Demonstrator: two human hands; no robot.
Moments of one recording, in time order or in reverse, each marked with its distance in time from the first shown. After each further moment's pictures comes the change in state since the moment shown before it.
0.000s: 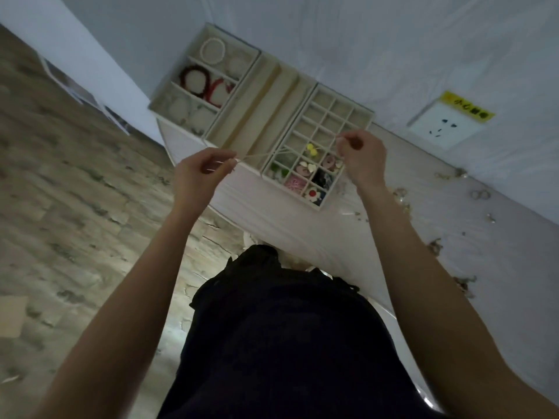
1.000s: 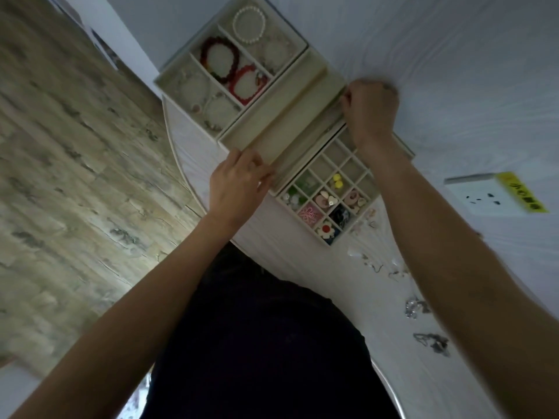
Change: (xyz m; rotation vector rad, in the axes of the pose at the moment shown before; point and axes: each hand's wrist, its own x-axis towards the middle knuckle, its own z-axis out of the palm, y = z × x) left_hand 0.043 -0.031 0.046 0.745 0.084 0.357; right_hand 0.140 -0.056 0.084 -0.984 -0.104 -0.599
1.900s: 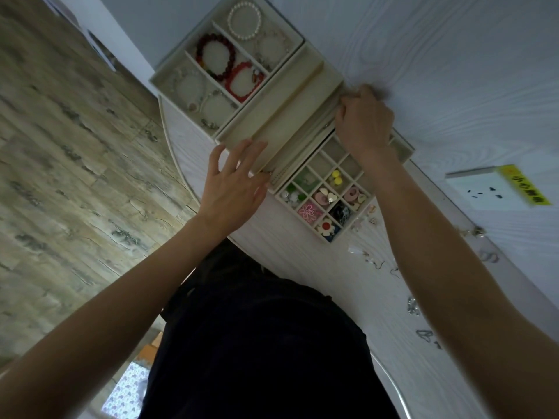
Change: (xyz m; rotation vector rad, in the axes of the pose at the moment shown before) left_hand -0.012 -0.007 -0.006 0.252 -0.171 0.149; right_hand -0.026 -0.004 0.000 -0.039 -0.107 0.041
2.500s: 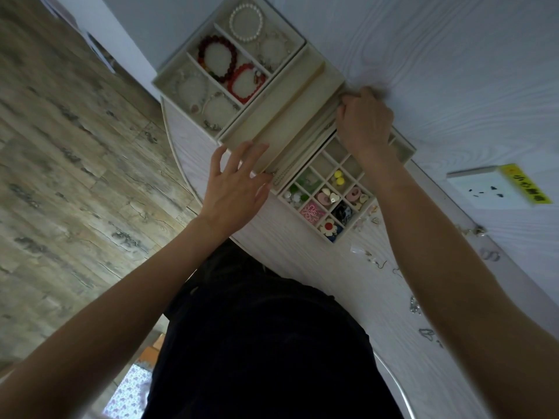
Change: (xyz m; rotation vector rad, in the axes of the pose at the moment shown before) left_hand 0.000 -0.003 0.002 -0.003 -0.027 -0.001; right_hand 0.004 -0.004 0.002 -0.022 -0.008 0.047
